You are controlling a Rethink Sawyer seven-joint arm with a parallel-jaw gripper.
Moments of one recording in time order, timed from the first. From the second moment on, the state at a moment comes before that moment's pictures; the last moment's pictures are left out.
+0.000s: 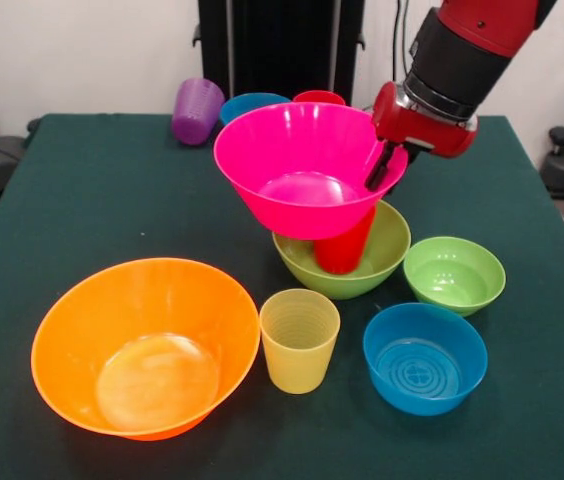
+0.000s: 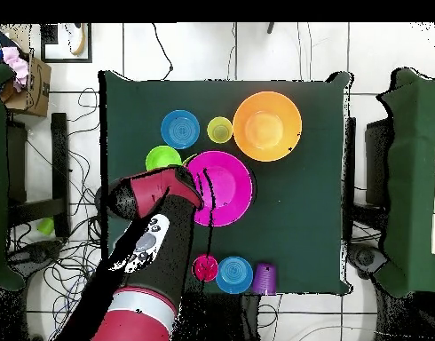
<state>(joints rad) 0.25 -0.46 -0.31 1.48 -0.18 0.57 1.96</state>
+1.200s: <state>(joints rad) 0.20 -0.46 -0.29 1.47 -0.08 0.61 1.96</state>
